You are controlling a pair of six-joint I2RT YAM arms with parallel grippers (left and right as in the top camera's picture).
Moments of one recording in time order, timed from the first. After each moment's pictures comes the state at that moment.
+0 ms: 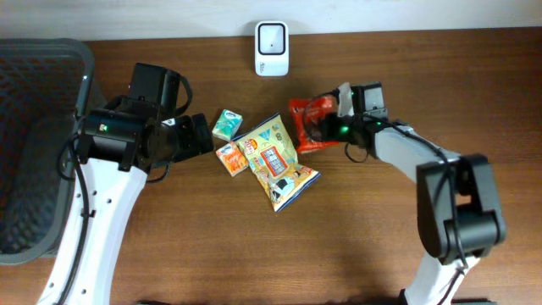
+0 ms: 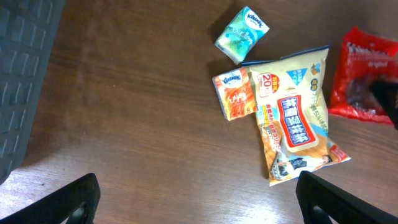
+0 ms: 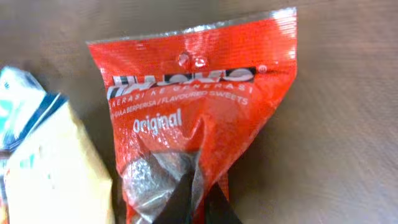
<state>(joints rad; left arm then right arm) -0.23 1.47 1.62 -1.32 -0.08 -0.50 0.16 1.96 1.16 -0.14 -0.37 0.28</state>
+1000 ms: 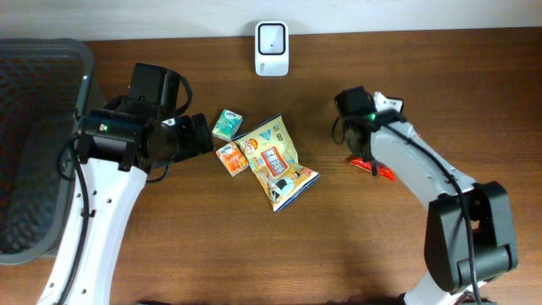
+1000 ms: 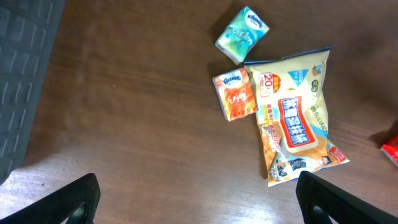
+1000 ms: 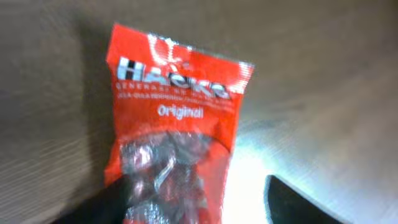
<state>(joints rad) -0.23 1.47 1.62 -1.32 -0.08 -0.50 0.27 1.81 1.30 -0.86 0.61 0.57</state>
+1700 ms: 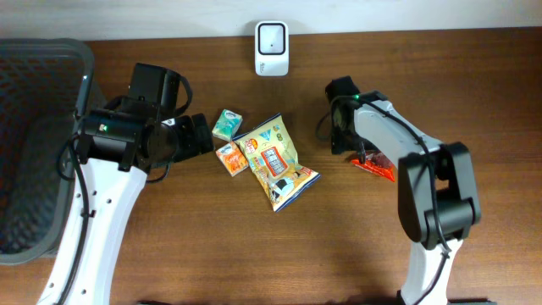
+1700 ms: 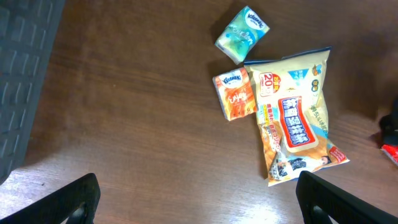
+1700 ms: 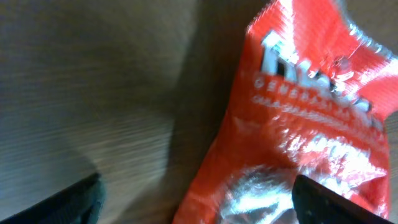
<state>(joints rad) -0.23 1.47 1.62 -1.32 -0.08 -0.50 0.25 2.10 1.48 -0.90 0.38 0.37</state>
